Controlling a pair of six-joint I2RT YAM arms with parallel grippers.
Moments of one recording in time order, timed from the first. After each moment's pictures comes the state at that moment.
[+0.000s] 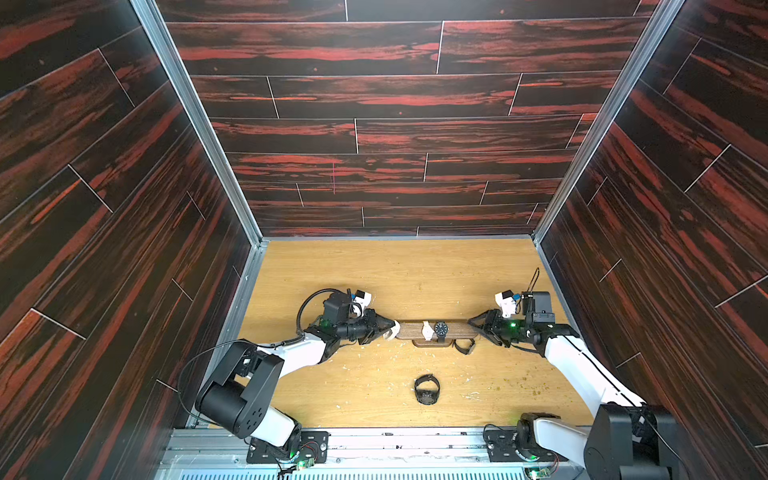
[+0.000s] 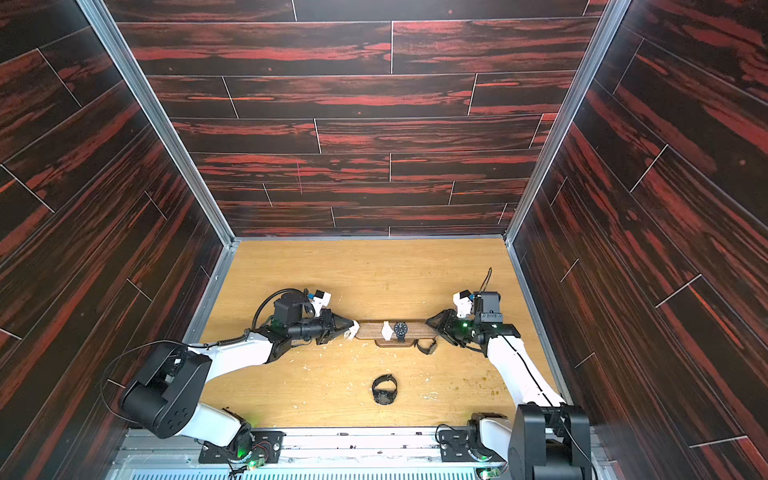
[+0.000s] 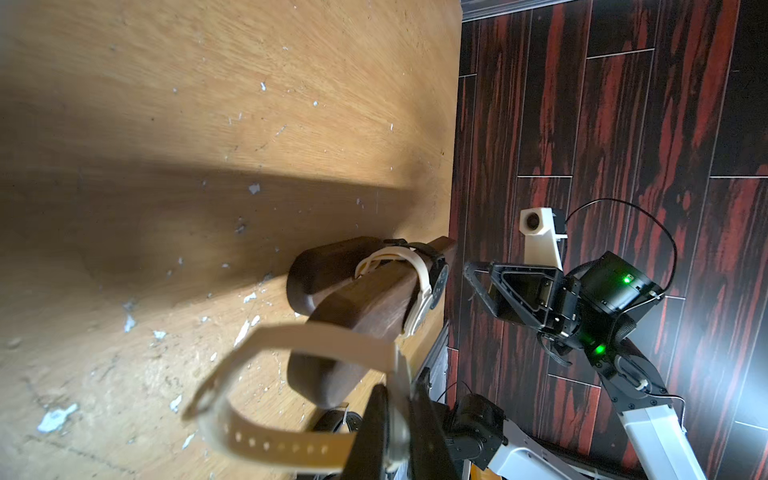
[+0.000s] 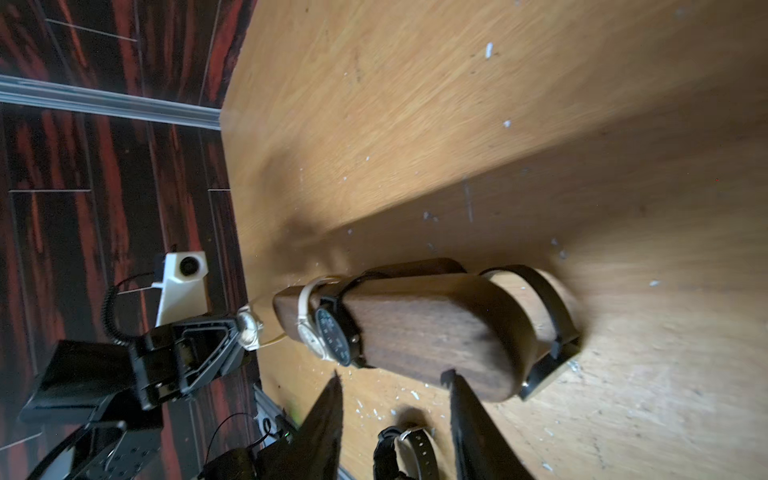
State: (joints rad) left arm -0.44 1.52 0.61 0.41 0.75 -1.11; right arm 0.03 1.19 0.68 -0.44 -0.67 0.58
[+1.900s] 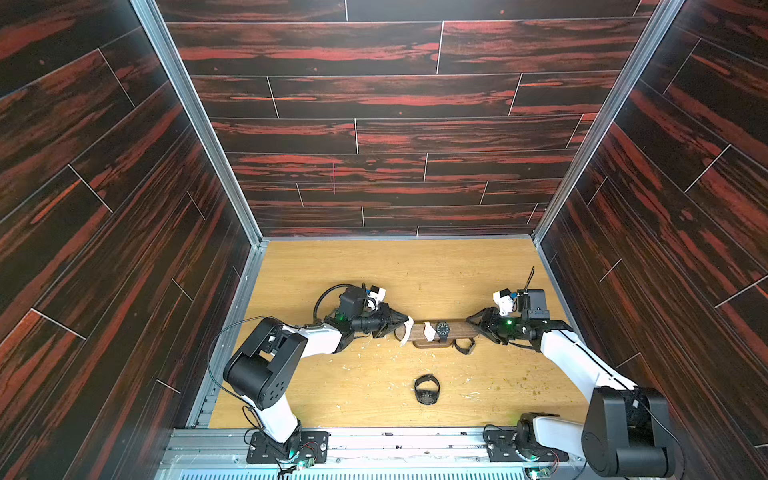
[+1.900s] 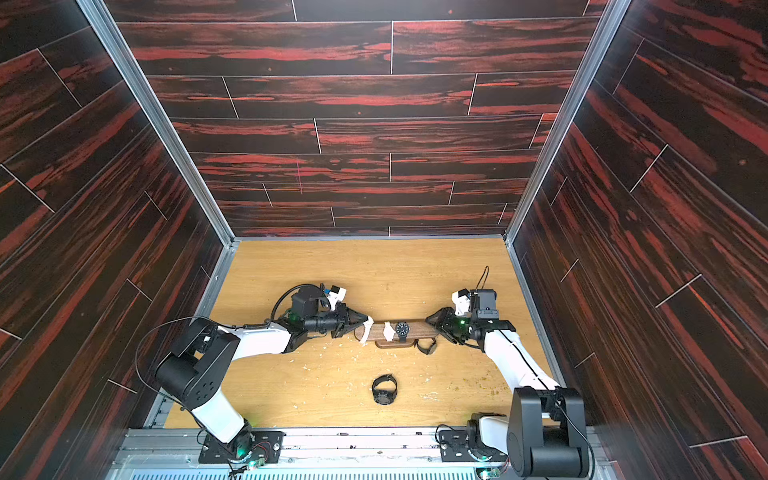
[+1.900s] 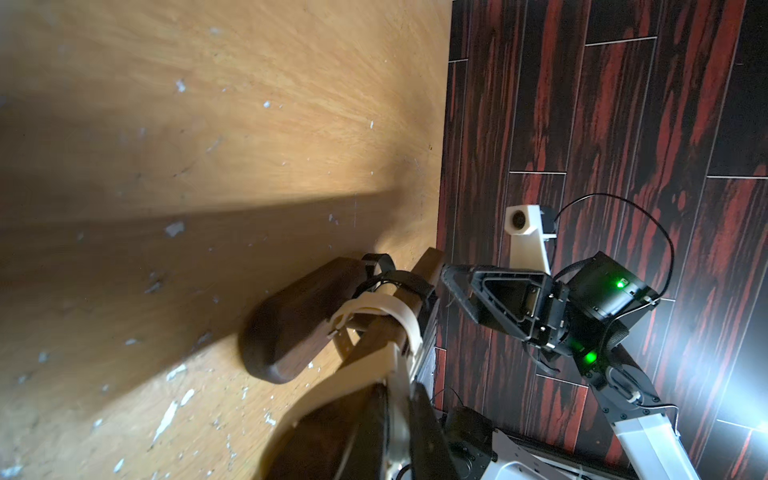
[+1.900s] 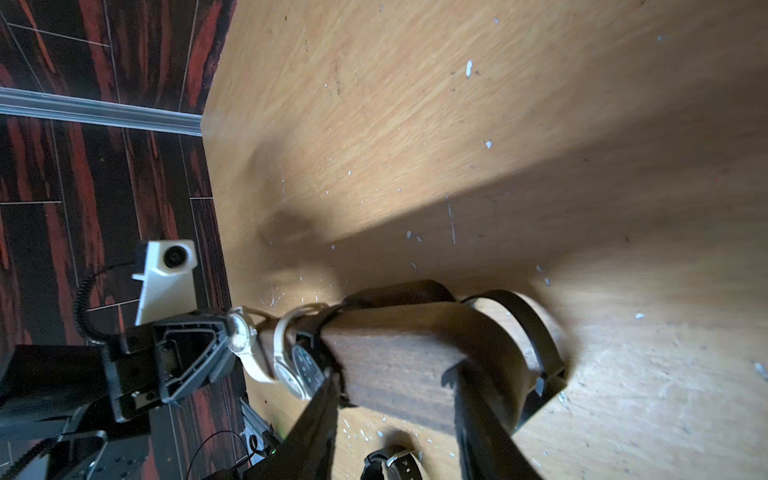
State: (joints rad) left arm -0.50 1.71 0.76 0.51 0.76 -1.17; right arm 0.05 1.25 0.68 -0.39 -0.64 0.58
